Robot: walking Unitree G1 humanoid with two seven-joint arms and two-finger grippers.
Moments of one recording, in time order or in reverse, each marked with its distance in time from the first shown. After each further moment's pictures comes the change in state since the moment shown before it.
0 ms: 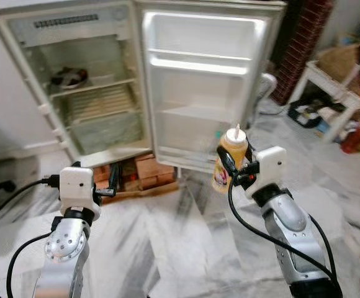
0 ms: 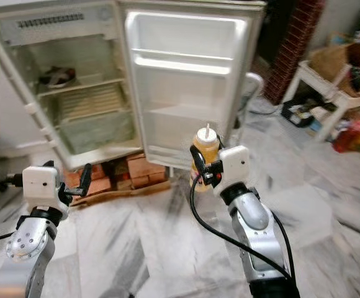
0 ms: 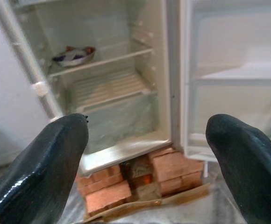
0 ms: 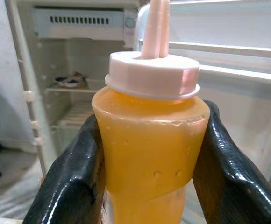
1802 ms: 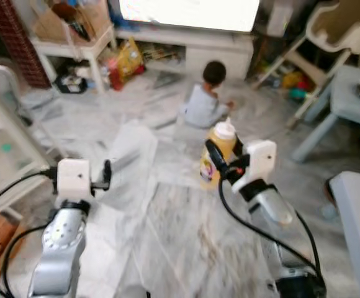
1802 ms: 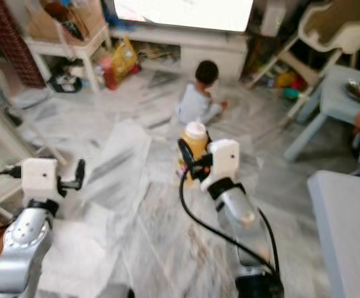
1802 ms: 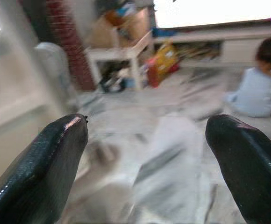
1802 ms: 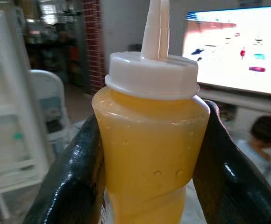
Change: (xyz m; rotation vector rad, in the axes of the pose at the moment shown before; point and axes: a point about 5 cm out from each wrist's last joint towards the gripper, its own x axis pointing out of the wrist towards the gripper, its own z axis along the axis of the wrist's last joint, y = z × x) left arm 0.007 -0.009 0.000 0.023 0.041 0.028; right arm -0.005 -0.011 0.002 0.028 0.008 -0.056
